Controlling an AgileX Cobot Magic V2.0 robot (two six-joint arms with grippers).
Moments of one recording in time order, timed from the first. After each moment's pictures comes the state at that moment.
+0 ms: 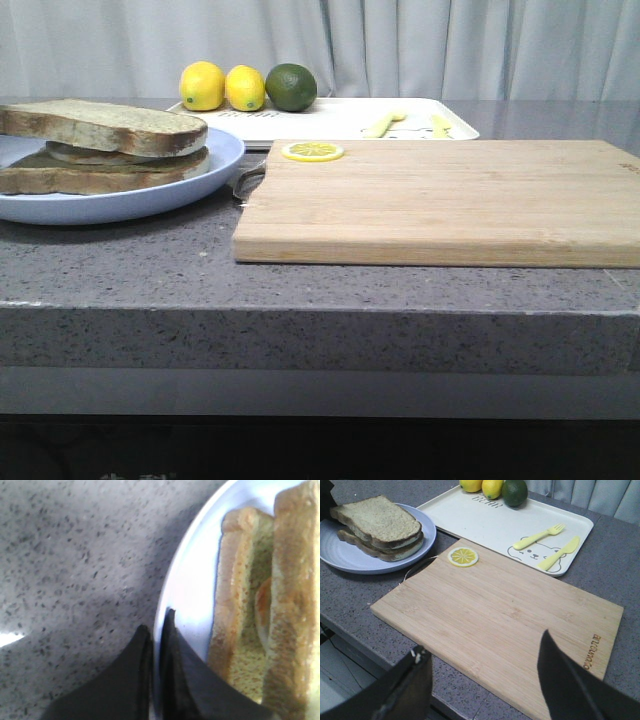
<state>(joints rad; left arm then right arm) 0.12 1.67 -1.26 -0.57 0.87 0.29 0.40 0.53 -0.75 0.12 0.67 -0.15</state>
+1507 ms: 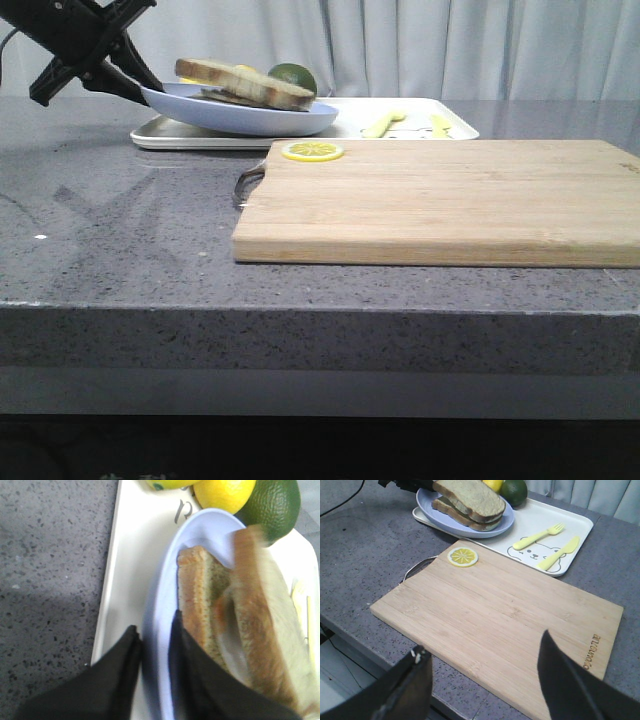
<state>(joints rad) -0.02 2.22 -2.04 -0.79 0.85 0.09 0.40 0.53 -0.75 0.12 0.67 -0.15</state>
